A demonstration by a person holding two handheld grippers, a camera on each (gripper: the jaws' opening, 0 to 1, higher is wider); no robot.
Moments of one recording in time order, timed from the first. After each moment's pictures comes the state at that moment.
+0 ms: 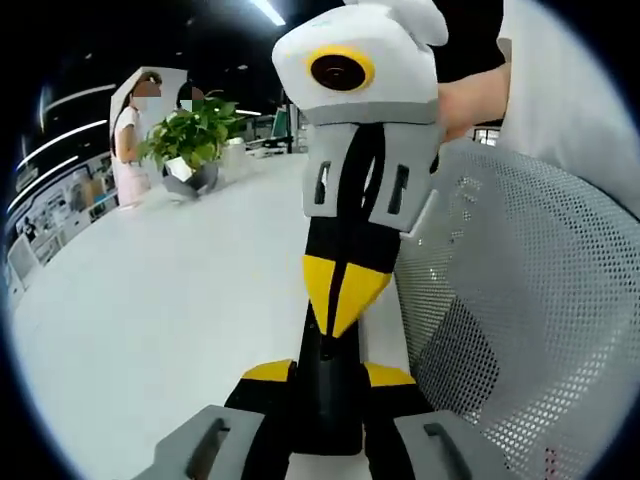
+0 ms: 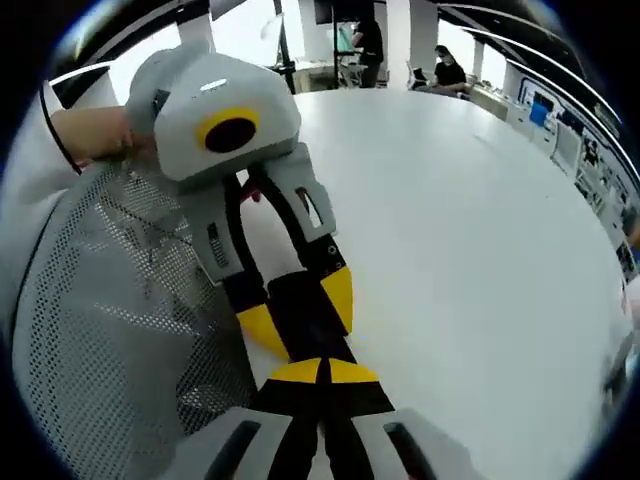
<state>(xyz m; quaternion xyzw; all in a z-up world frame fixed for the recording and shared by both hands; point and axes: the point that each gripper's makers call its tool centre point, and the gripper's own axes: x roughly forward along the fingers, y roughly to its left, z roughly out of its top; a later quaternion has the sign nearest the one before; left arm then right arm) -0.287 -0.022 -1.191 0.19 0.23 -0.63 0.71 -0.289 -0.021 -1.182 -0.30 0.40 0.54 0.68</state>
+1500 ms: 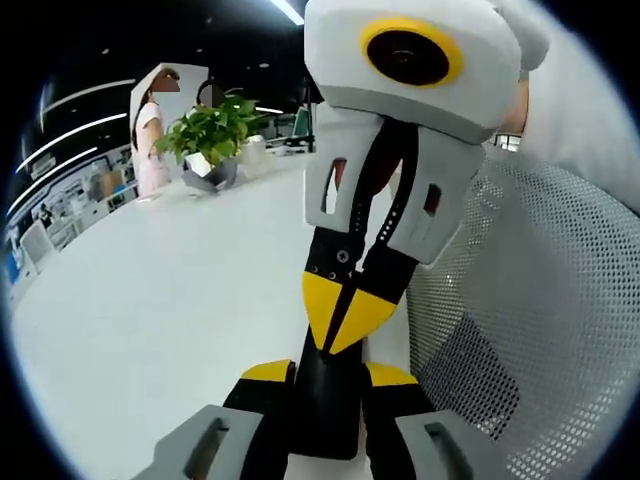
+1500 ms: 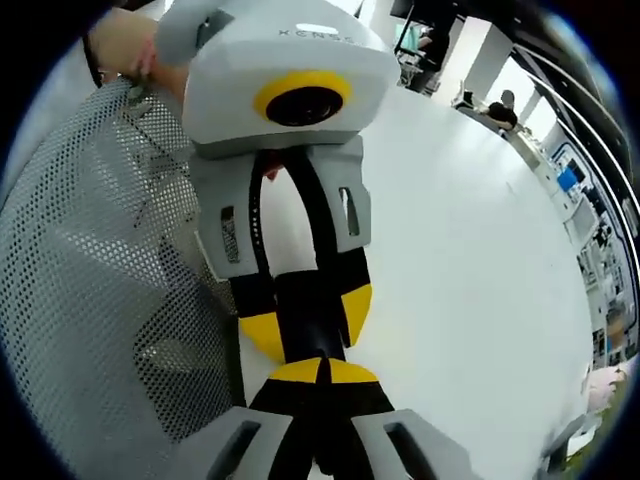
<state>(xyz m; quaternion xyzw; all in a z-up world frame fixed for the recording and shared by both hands) -0.285 -0.023 -1.190 0.18 0.24 -0.60 0.75 -0.287 -0.012 -1.186 -0.41 0.35 0.54 0.65</state>
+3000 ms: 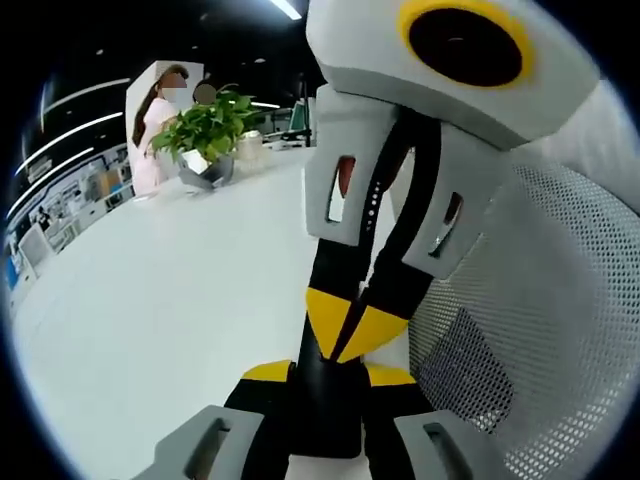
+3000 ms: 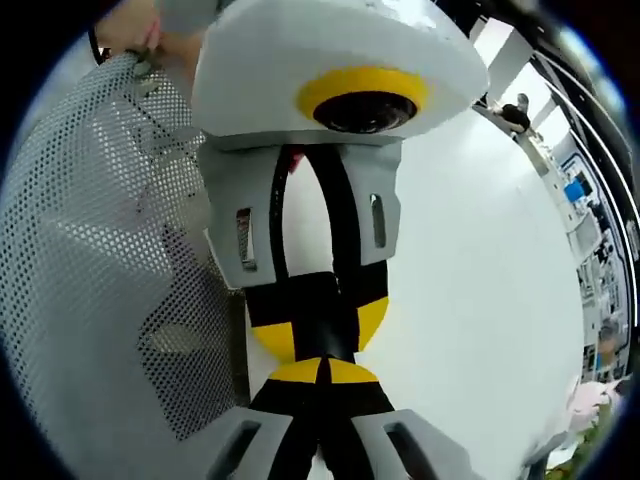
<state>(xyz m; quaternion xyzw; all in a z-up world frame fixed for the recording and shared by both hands) -0.286 -0.023 -1.193 0.19 0.24 -0.60 0.74 -0.293 -0.008 -1.186 -0.44 0.37 0.54 0.62</state>
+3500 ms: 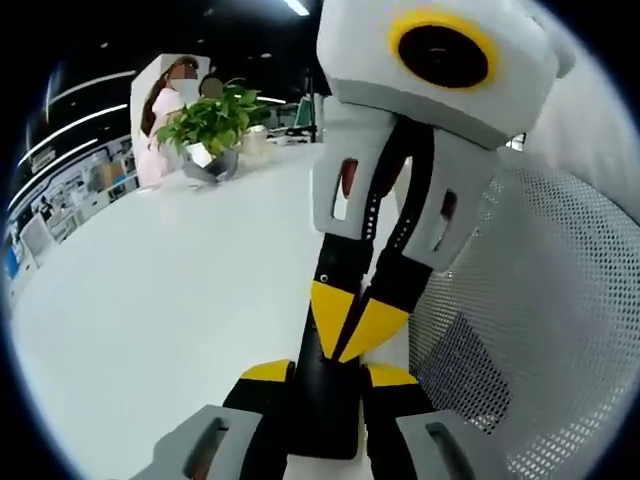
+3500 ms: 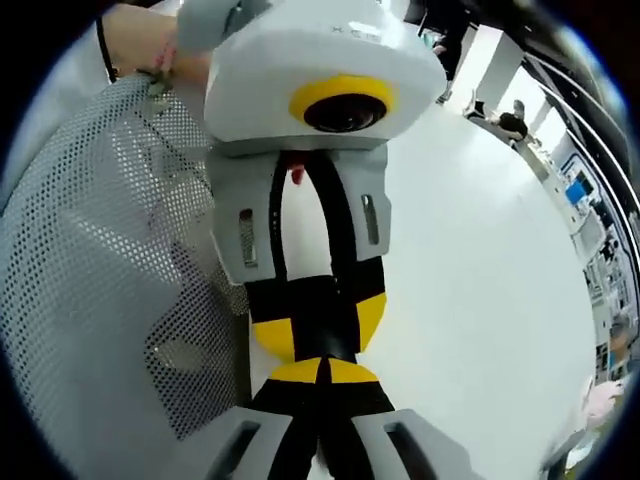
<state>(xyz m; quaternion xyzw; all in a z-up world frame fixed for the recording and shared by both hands) -0.287 -0.023 -1.191 0.17 0.28 -0.59 0.74 -0.295 -0.009 -1.184 -0.38 0.34 0.57 0.65</state>
